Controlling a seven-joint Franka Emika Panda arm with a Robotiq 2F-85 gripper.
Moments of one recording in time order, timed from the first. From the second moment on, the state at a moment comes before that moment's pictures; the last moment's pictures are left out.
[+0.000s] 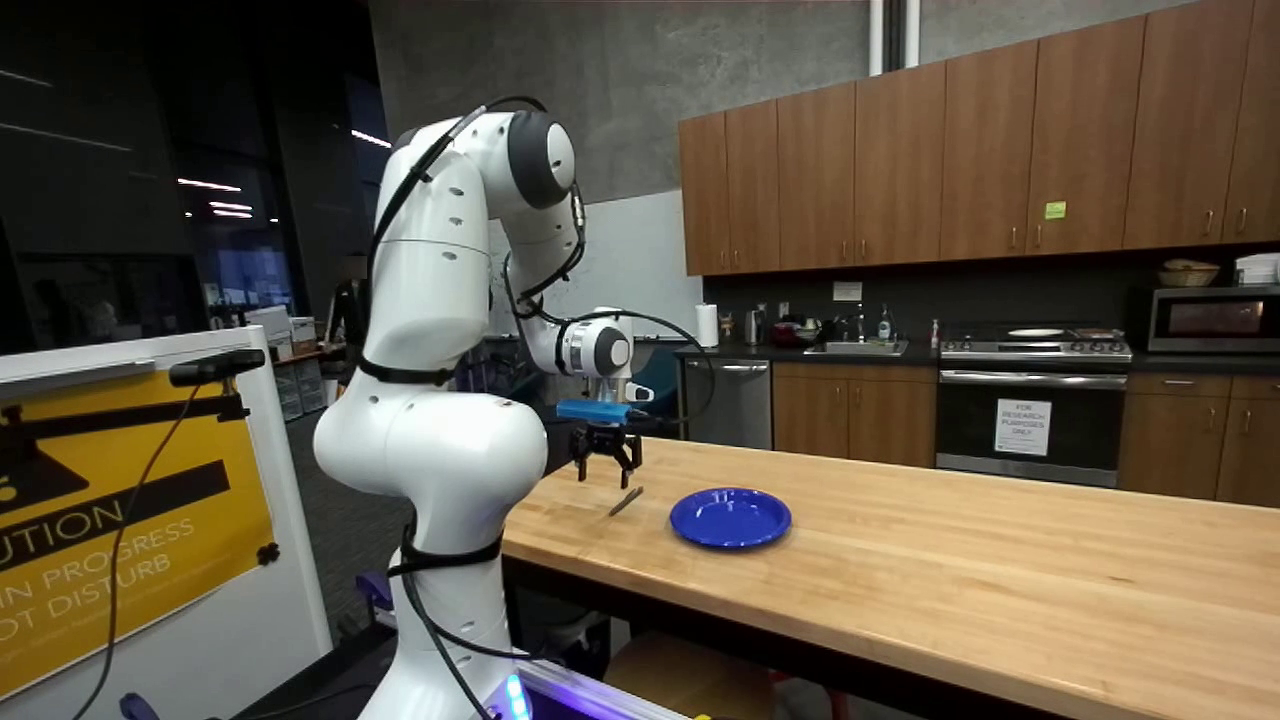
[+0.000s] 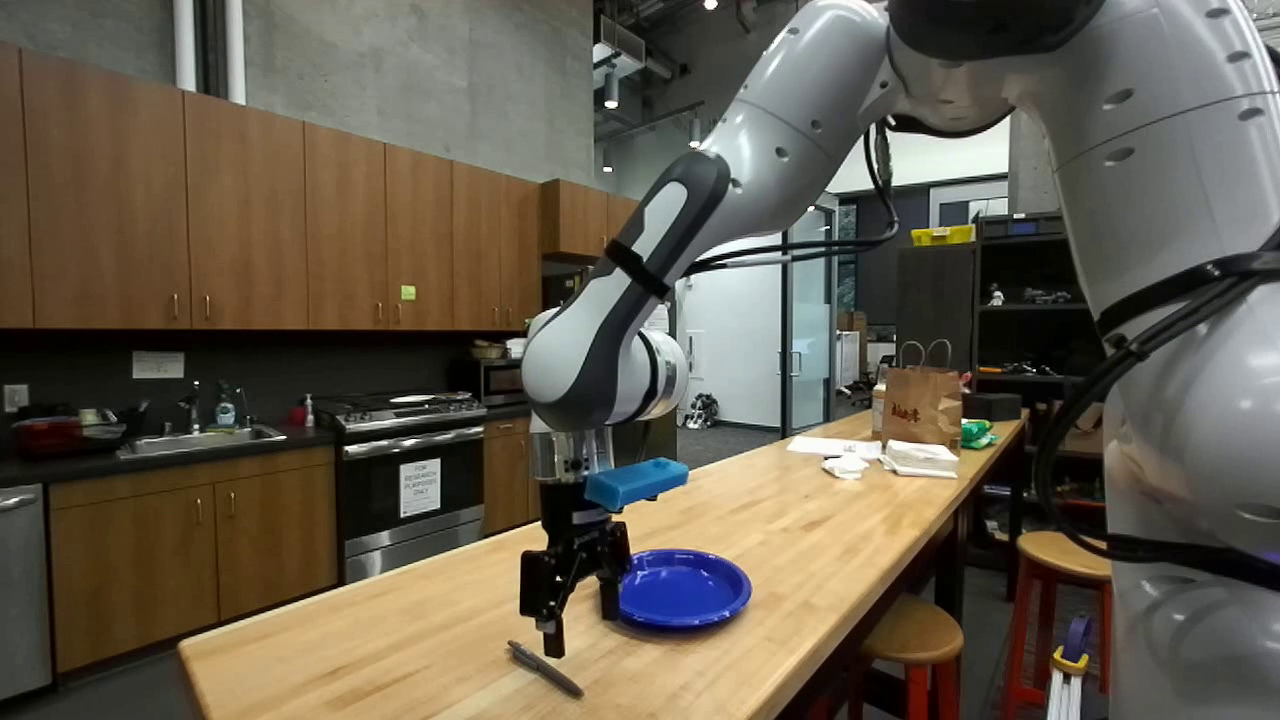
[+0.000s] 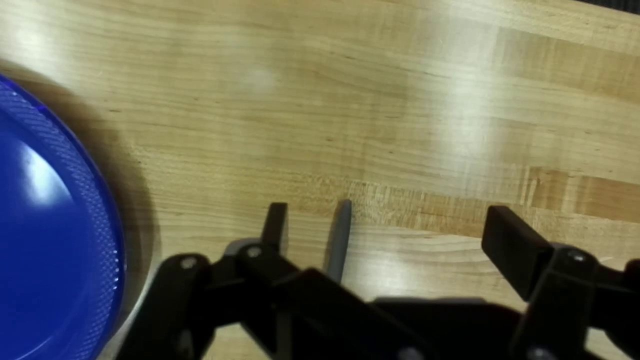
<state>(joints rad) 0.09 0.21 0.09 -2.31 0.09 2.38 -0.01</state>
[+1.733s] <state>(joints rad) 0.08 0.38 0.09 -2.19 0.06 2.38 -0.01</state>
